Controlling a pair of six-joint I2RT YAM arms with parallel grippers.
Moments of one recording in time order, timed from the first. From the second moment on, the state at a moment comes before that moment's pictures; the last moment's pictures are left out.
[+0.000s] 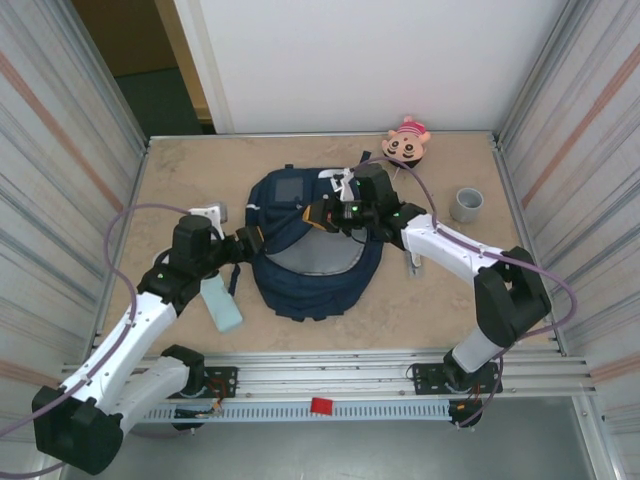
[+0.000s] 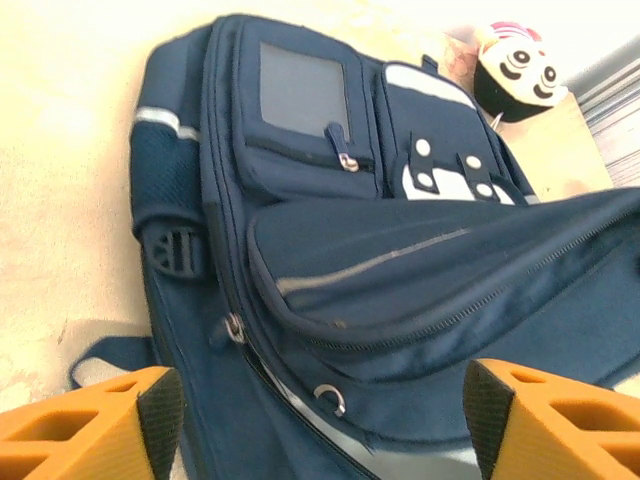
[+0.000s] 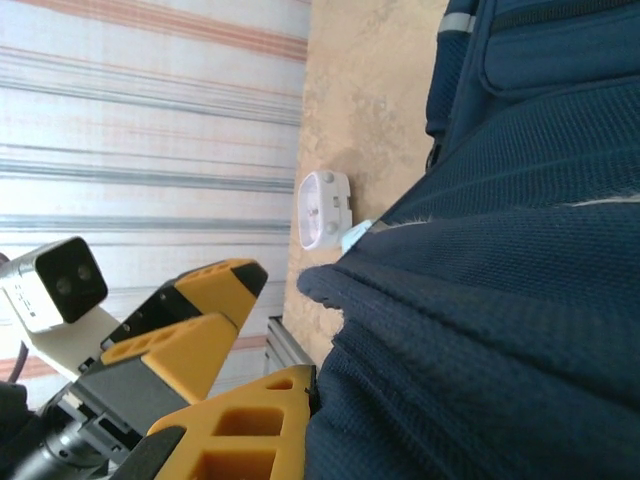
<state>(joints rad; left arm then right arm) -0.36 0.88 0.69 -0.37 0.10 -0.53 0.61 1.60 1.14 -0.03 -0.63 1.02</state>
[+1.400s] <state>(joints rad) -0.05 1.47 0.88 -0.93 0.01 -0.75 0.74 1.24 1.10 -0.76 -0.16 0.85</state>
